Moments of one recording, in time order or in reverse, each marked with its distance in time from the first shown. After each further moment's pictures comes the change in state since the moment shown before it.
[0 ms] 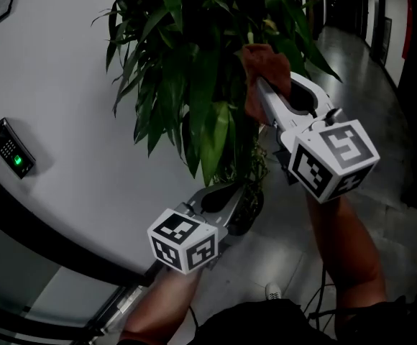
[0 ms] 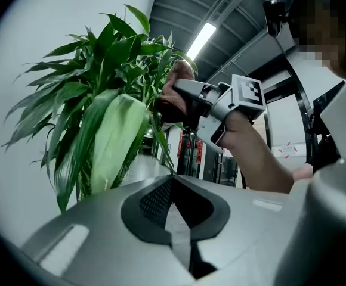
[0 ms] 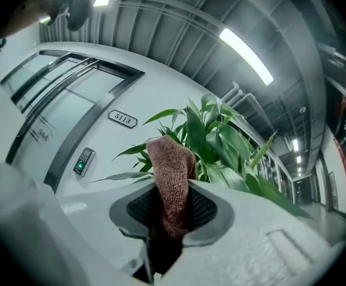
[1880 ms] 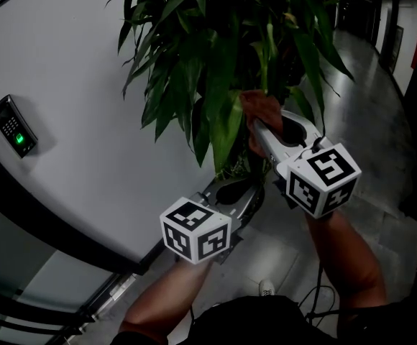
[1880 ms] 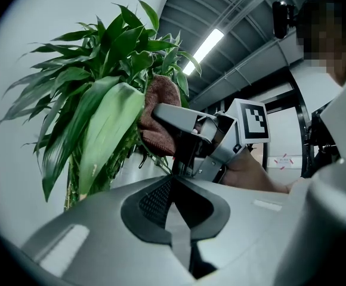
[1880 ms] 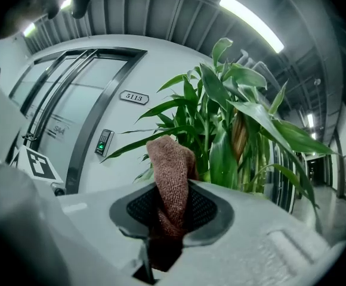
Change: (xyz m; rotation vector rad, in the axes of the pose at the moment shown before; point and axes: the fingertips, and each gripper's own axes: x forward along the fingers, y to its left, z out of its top) left arm 0.010 -0.012 -0.009 -0.087 -0.017 -0.045; right arm -0.015 0.044 -0.096 0.062 0.229 0.150
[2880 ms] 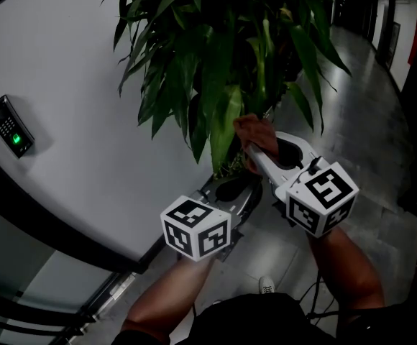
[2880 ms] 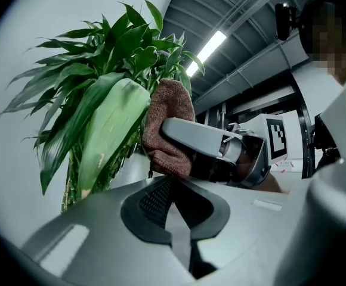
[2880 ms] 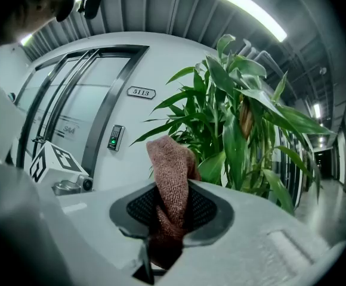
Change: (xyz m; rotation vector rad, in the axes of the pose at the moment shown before) left arm 0.002 0.002 -0.006 -0.027 -0.013 0.004; right arm -0.024 0.033 -0.031 0.029 0.068 0.073
